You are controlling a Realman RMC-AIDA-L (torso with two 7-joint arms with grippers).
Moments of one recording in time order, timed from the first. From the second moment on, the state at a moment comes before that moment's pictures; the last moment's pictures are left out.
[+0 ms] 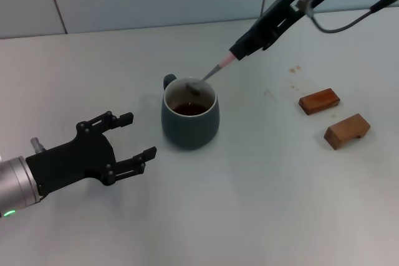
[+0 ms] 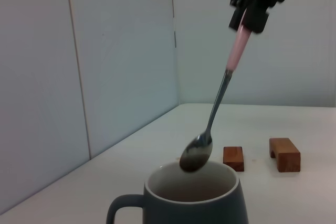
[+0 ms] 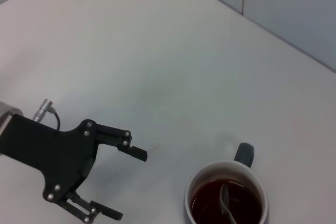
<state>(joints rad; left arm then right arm) -0.56 -2.07 0.37 0.27 2.11 1.44 -0.69 0.96 2.04 -1.08 -1.38 -2.50 -1.82 2.61</state>
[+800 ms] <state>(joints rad) -0.56 -2.07 0.37 0.26 2.11 1.44 -0.68 1.11 2.06 -1.12 -1.04 -2.59 -1.69 2.55</state>
